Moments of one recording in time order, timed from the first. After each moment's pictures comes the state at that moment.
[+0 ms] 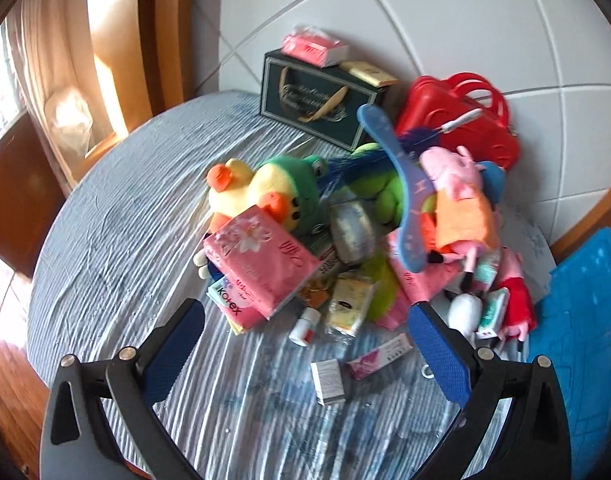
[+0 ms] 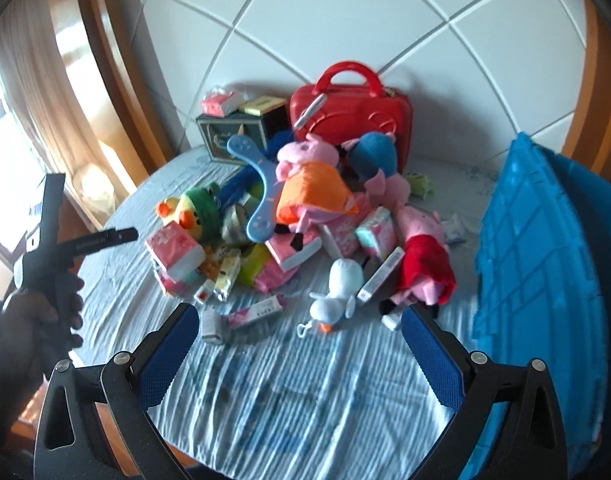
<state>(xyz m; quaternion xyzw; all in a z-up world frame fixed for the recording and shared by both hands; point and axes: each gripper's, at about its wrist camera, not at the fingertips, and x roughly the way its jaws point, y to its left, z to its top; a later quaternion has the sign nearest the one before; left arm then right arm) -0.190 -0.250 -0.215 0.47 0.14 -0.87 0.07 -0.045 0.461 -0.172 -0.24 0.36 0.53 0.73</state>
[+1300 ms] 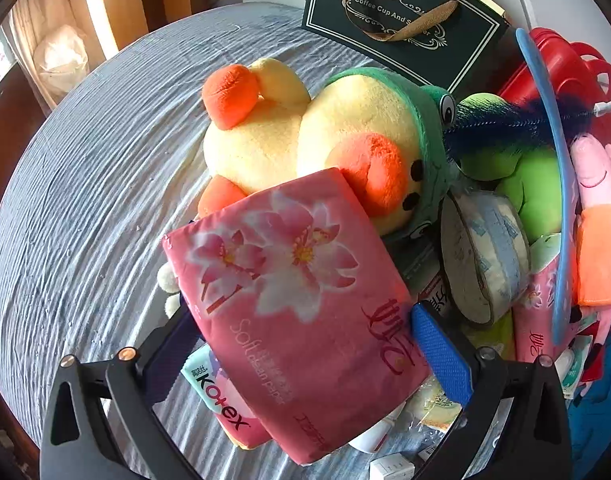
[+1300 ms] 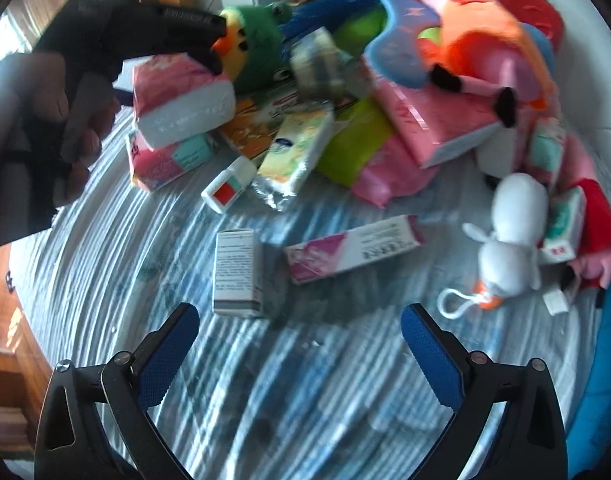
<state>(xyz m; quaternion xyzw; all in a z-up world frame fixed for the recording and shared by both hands) -0.323 -0.309 -0.364 0.56 0.16 -0.81 0.10 -0.128 0.611 -0.416 -0.35 0.44 0.49 0.67</state>
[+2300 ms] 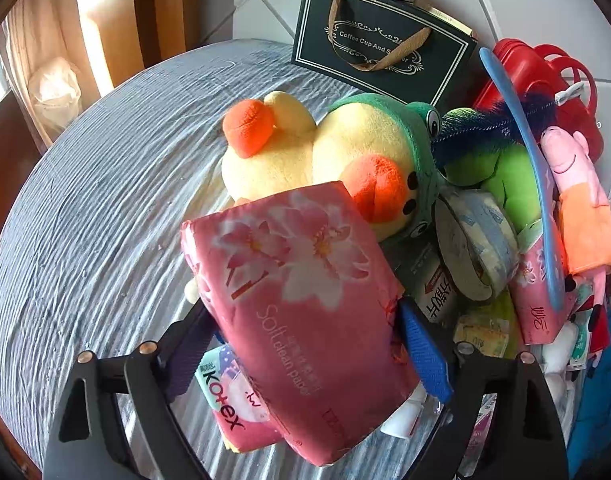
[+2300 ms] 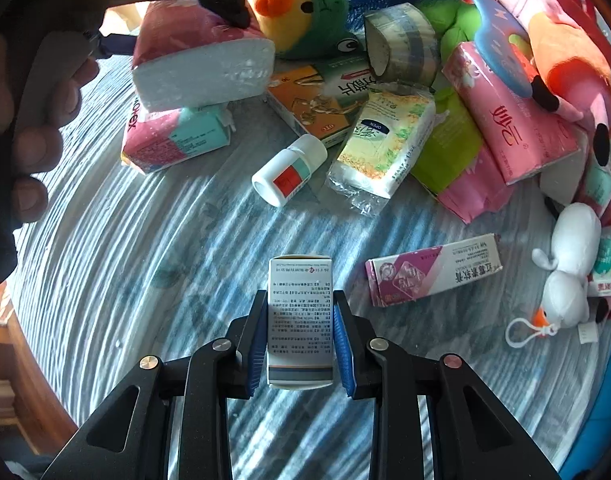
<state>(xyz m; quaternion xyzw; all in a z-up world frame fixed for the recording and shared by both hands) -0.282 -0.327 -0.353 0.50 0.15 -0.85 0.08 -0.162 0.638 -0.453 -0.39 0.44 0.48 0.65</state>
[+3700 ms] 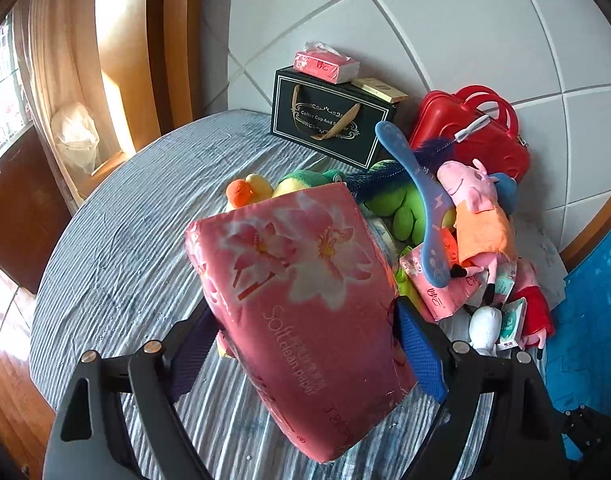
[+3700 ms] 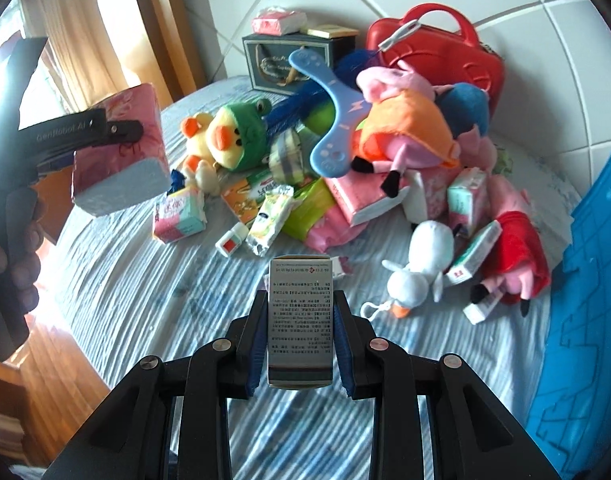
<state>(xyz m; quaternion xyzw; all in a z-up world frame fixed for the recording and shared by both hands) -0.174 -0.260 -0.204 0.42 0.12 -0.90 0.08 -0.105 0.526 -0.280 -0.30 0.38 0.51 0.72</state>
